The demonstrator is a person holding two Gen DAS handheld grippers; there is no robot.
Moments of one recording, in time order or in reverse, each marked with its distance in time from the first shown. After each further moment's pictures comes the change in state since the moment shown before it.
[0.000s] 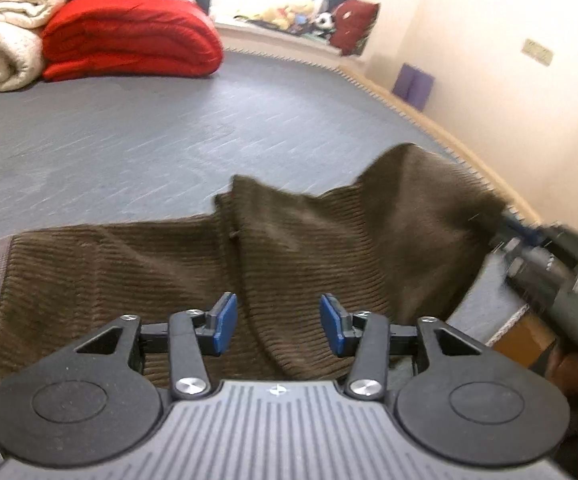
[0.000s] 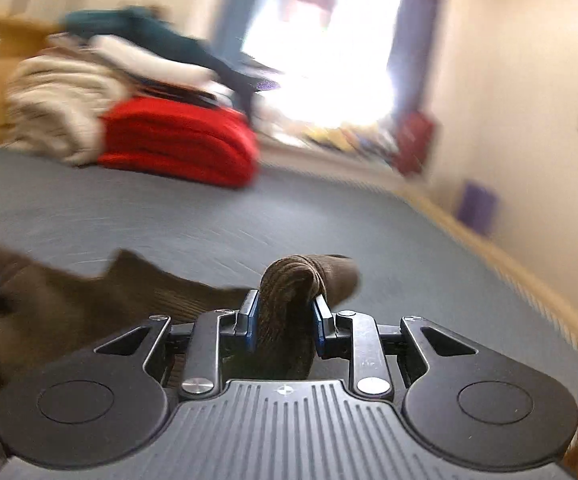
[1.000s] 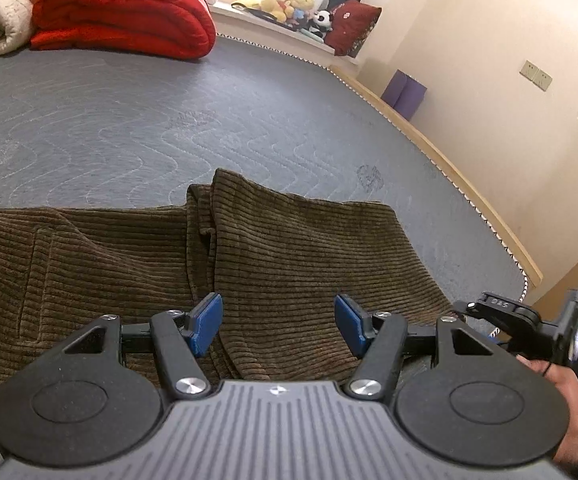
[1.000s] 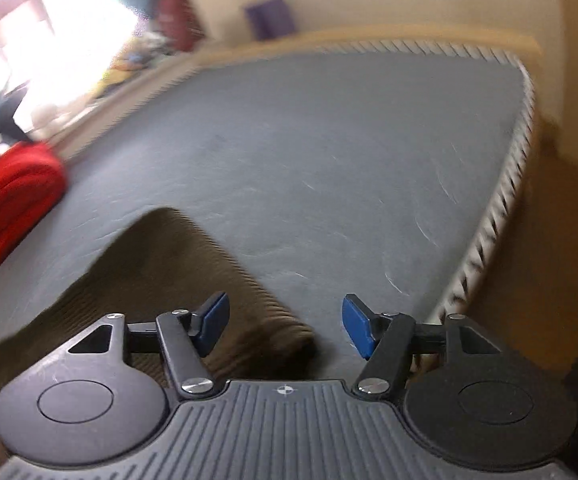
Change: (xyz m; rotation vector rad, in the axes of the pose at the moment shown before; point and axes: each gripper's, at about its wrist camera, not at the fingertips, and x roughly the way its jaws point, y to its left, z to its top) left arm 0.029 -0.002 0.010 -0.092 0.031 -0.064; right arm 0.052 -0.152 -0.121 1.045 0.413 -0.343
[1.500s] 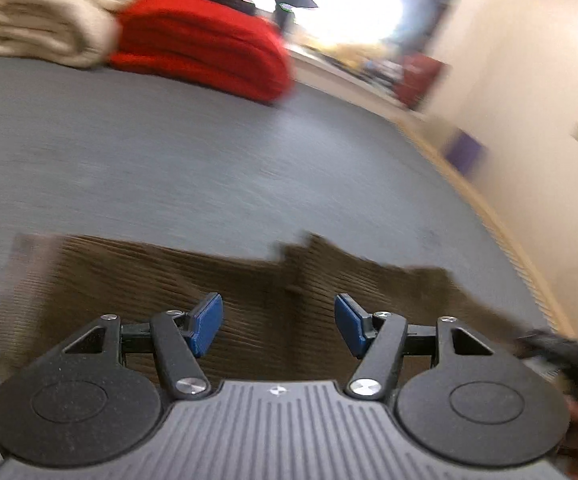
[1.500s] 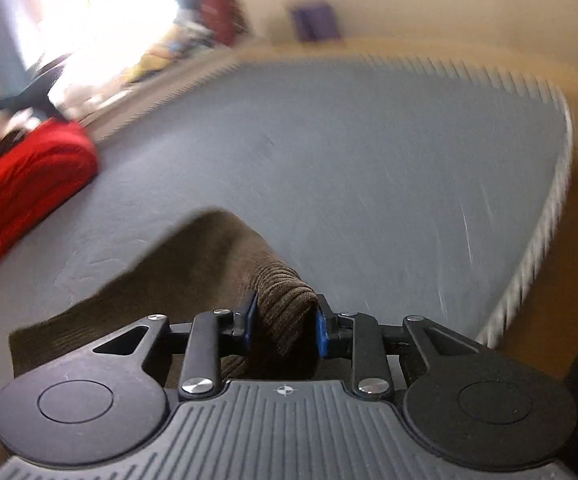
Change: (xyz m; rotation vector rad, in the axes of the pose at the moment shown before) left arm -0.044 0.048 0.019 -0.144 -0.142 0.223; right arm -0.047 0.104 0.000 -0.367 -0.160 0.043
